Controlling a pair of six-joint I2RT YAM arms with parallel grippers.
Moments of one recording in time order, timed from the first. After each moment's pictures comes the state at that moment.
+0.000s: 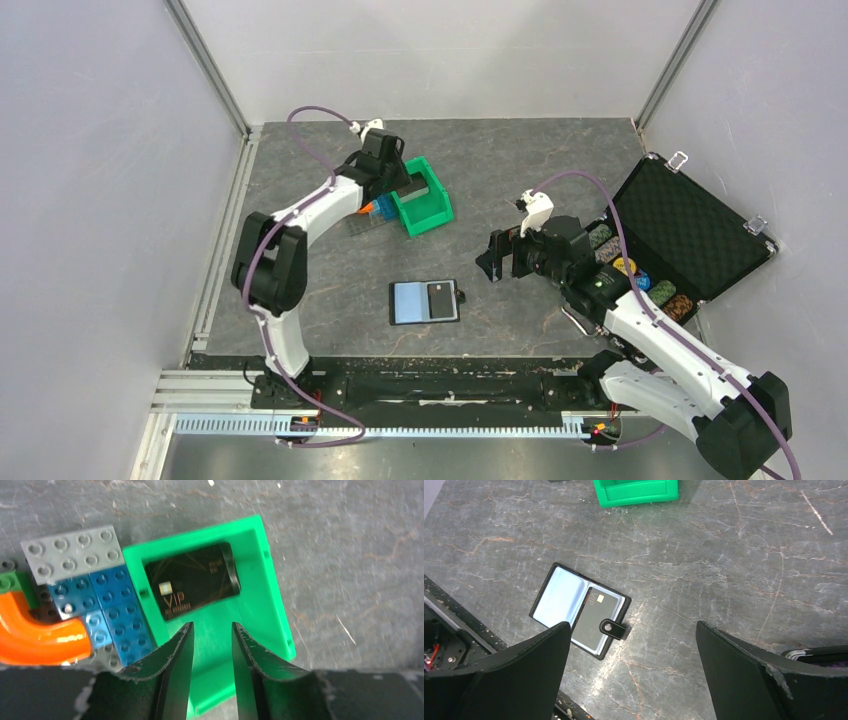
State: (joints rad) left arm -0.43 1.92 1.45 -0.21 -0.18 -0.65; right arm 0.58 0.93 0.68 -0.23 -0.09 0.27
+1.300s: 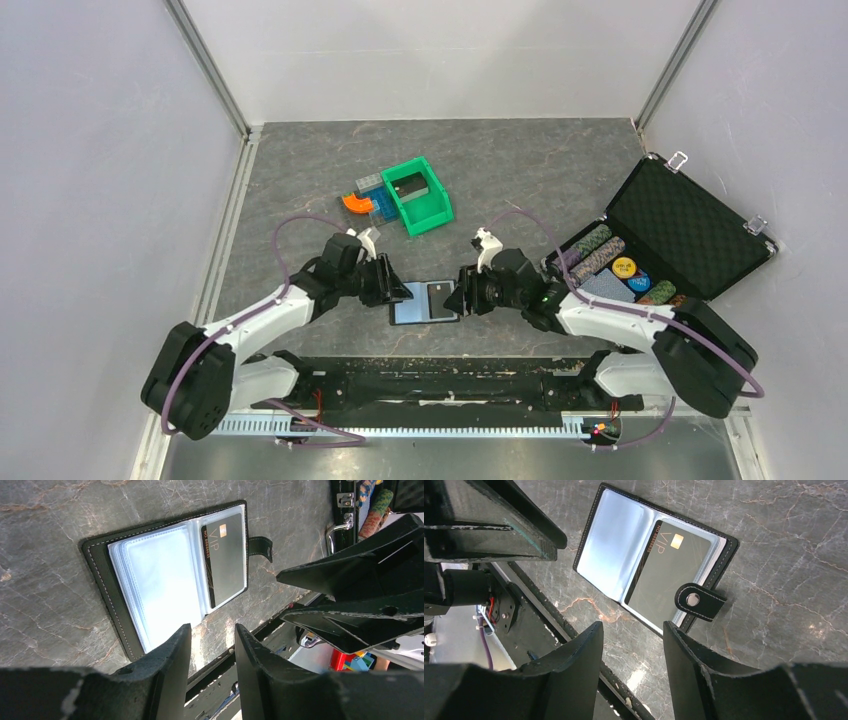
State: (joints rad) left arm -0.52 1.15 0.50 -0.13 0.42 -0.76; right arm 0.82 1.24 0.47 0.18 -0.20 0.61
